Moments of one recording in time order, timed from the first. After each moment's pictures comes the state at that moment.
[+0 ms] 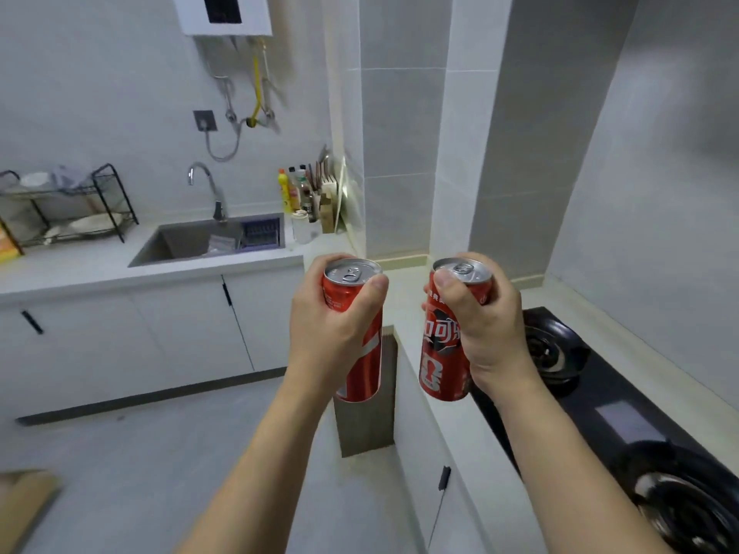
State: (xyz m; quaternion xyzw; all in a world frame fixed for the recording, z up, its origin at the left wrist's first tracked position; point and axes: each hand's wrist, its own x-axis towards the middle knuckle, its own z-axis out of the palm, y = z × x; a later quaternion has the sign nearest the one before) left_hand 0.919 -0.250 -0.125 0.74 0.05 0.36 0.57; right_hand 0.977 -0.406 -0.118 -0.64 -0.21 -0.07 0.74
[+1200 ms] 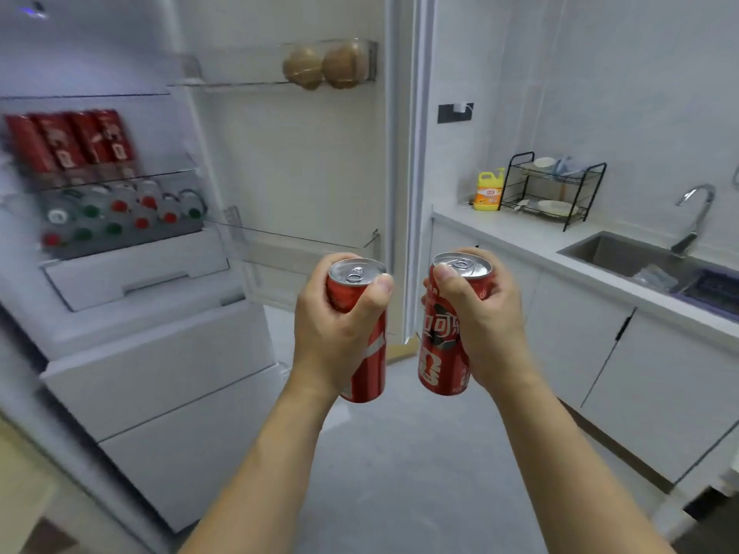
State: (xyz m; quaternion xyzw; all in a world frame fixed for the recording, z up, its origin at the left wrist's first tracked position) left_hand 0.576 -0.142 -0.106 0.58 0.43 0.64 0.25; right_hand 0.736 -0.127 -0.106 -0.41 -0.55 0.36 0.64
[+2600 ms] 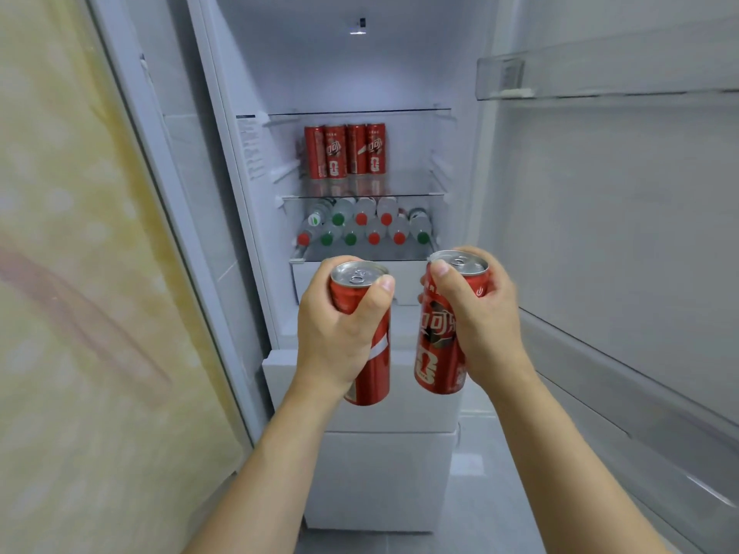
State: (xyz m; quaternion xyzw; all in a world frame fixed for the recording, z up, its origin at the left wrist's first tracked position) left_hand 0.271 -0.026 -0.094 0.41 0.56 0.71 0.04; right_hand 0.388 0.070 -0.088 -0.21 -0.64 0.53 0.52
